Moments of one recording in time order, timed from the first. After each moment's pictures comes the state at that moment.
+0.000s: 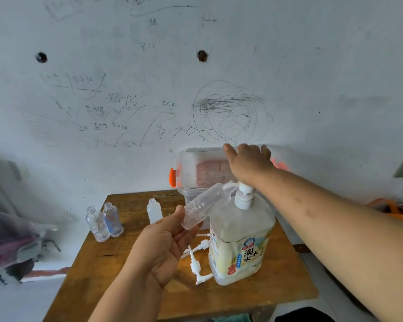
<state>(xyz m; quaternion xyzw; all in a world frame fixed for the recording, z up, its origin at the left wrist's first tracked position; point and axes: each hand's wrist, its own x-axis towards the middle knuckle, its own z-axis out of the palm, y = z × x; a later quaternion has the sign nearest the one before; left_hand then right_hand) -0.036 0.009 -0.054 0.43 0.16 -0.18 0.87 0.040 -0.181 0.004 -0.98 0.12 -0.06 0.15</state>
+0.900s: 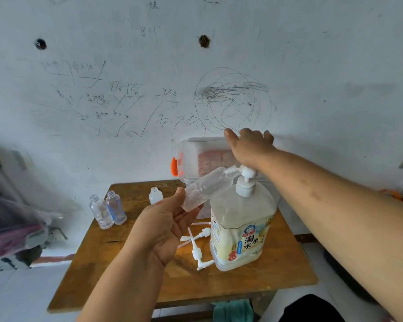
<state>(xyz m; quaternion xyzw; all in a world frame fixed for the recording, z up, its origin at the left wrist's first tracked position) -0.035 0.007 -0.043 0.45 0.17 -0.16 0.86 0.065 -0.186 0.000 -0.99 0.12 -0.03 0.08</state>
